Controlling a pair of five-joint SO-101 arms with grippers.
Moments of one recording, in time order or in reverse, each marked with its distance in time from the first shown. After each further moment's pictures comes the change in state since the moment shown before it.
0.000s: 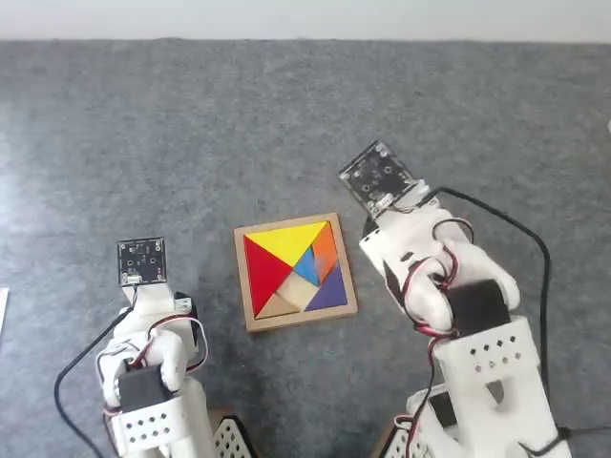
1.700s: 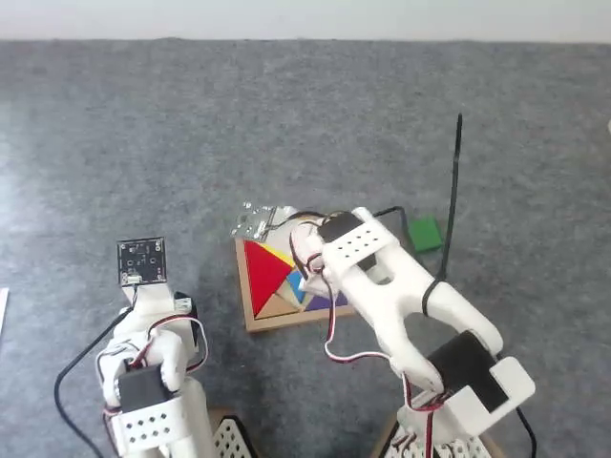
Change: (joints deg) left arm 0.0 0.0 0.0 0.0 0.0; right arm -18.7 52.3 -11.3 -2.5 15.9
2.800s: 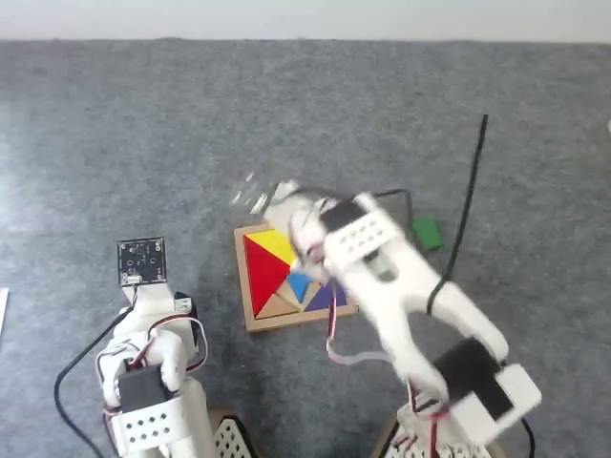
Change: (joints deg) left arm 0.0 0.0 0.0 0.0 0.0; right arm -0.8 -3.7 -2.5 0.0 -5.8
